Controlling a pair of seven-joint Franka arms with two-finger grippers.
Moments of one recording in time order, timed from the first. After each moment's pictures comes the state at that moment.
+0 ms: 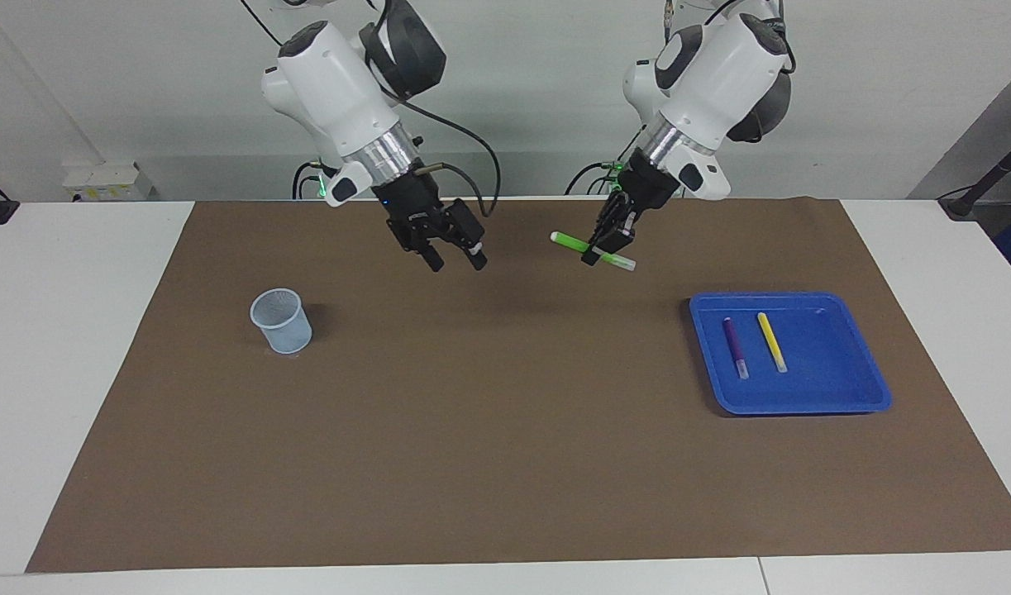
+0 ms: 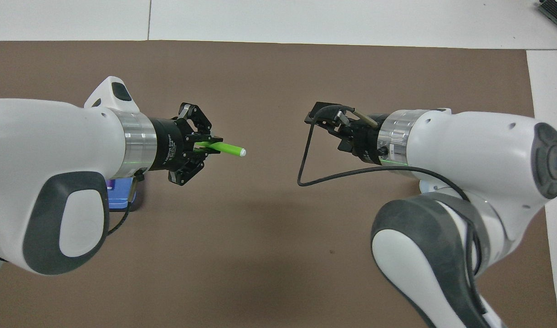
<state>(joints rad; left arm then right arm) -0.25 -0.07 -0.15 -1.88 -0.46 2.09 -1.33 0.13 -0.02 0.23 -1.89 0.45 2.25 0.59</state>
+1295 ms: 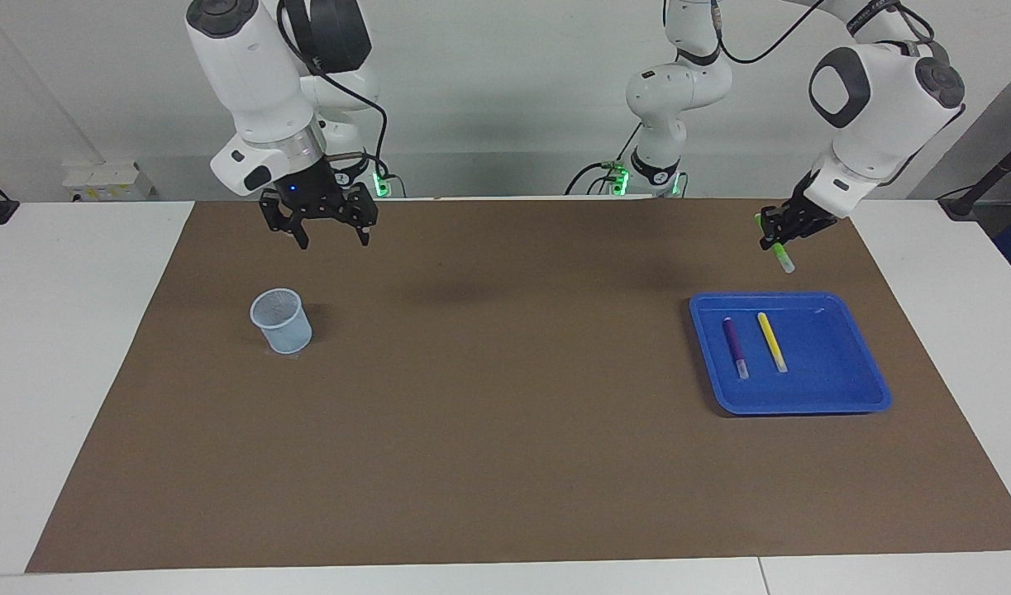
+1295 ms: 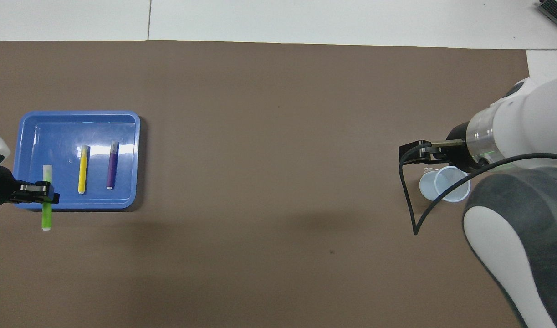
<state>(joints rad) 0.27 -0.15 -0.13 -2.07 -0.09 1.79 0.22 -0.04 -0.04 0.22 -1.73 0.06 1.70 0.20</state>
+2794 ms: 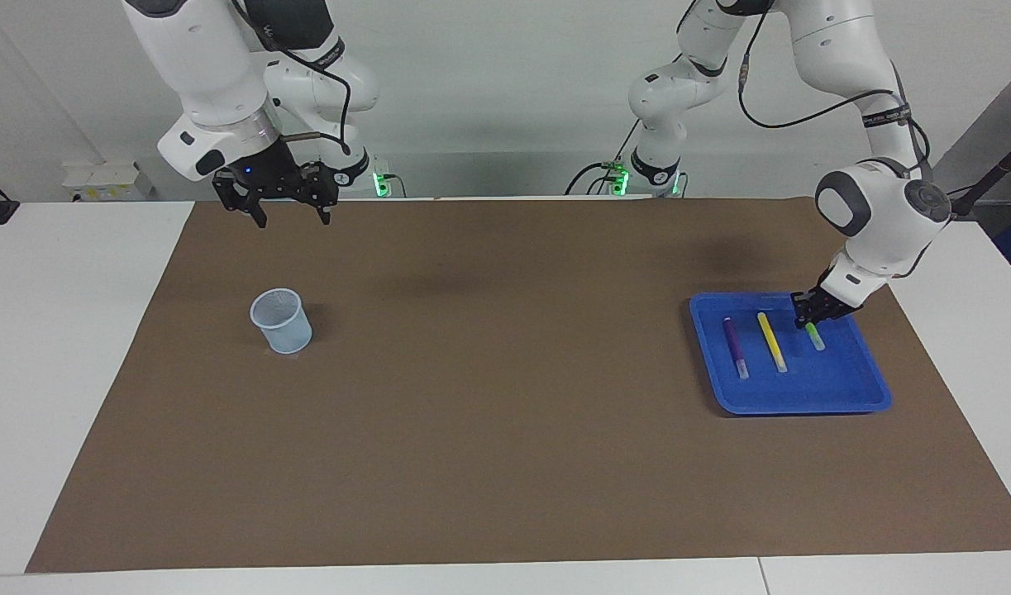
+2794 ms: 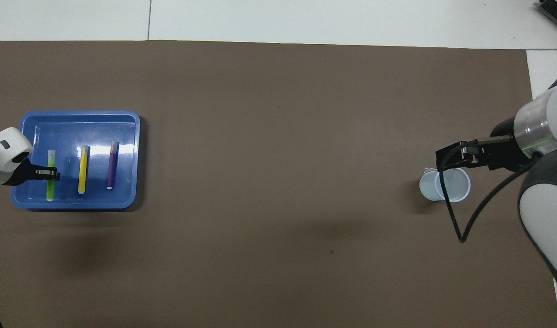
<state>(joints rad) 0.39 0.21 -0.14 -2.11 0.01 2.32 0.35 -0.10 -0.01 0.22 -1.60 0.03 1.52 0.11</state>
